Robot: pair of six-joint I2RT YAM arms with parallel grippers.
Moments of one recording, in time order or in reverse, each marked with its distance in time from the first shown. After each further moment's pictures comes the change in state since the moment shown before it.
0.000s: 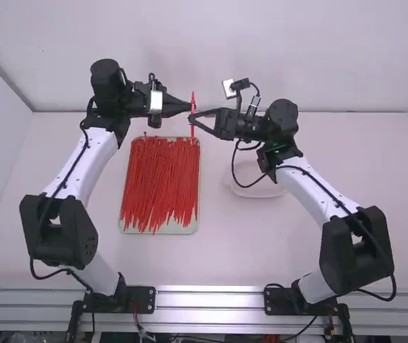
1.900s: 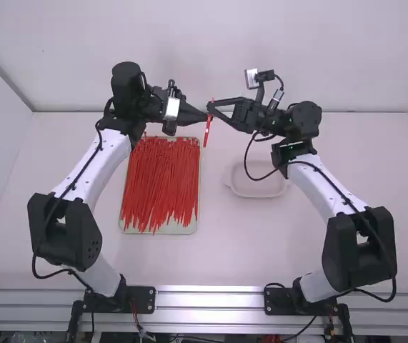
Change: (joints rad) left arm -0.103 0.002 -0.001 -0.037 0.028 -0.011; right arm -0.107 0.000 0.000 0.201 -0.045 0.092
